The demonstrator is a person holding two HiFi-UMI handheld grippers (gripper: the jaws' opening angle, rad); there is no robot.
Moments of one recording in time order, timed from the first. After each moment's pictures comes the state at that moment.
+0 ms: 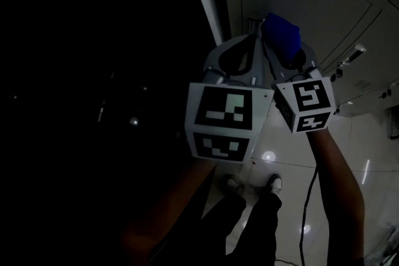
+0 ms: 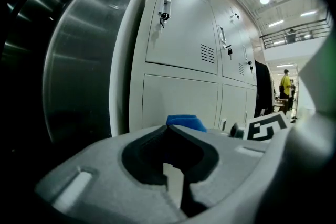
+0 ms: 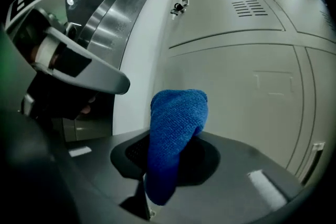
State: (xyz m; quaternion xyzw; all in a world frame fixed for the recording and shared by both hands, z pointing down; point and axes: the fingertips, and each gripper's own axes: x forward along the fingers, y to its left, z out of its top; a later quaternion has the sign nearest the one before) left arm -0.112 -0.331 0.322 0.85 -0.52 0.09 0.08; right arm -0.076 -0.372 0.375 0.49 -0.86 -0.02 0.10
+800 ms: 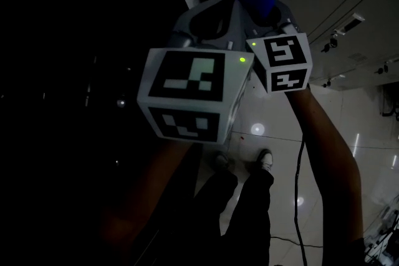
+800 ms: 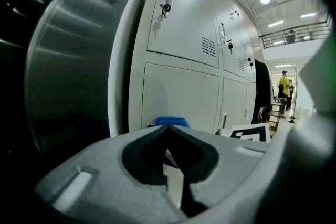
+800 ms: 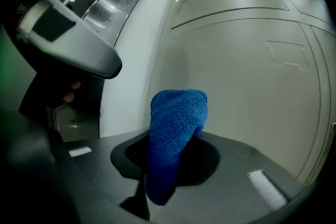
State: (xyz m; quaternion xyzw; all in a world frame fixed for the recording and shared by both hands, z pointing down) left arm -0.114 -0.335 0.348 0.85 -0.51 0.10 0.10; right arm -0.094 -0.397 0.415 0.50 -0.86 -0.03 0.11
